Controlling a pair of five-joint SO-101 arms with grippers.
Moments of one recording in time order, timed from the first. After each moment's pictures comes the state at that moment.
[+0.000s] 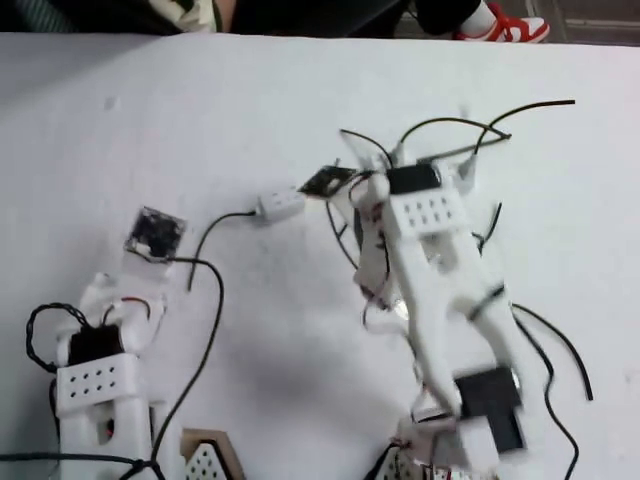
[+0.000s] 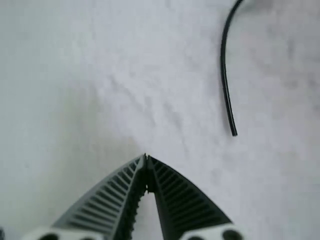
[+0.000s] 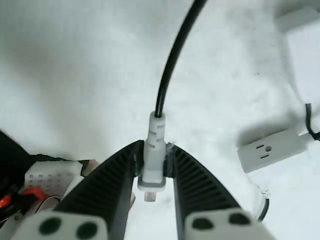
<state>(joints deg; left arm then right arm) -20.5 -59.0 78.2 47.1 -32.9 -17.8 -11.5 17.0 97.3 39.3</state>
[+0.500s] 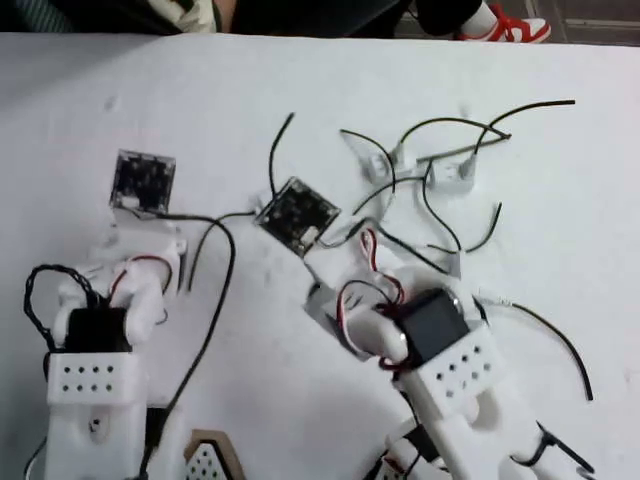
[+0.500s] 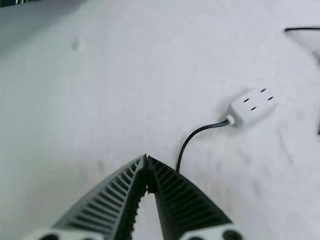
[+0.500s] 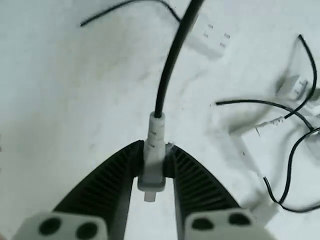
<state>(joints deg) -6.0 -59.0 56.2 54.5 -9.6 -35.8 -48.7 33.8 76.9 17.7</state>
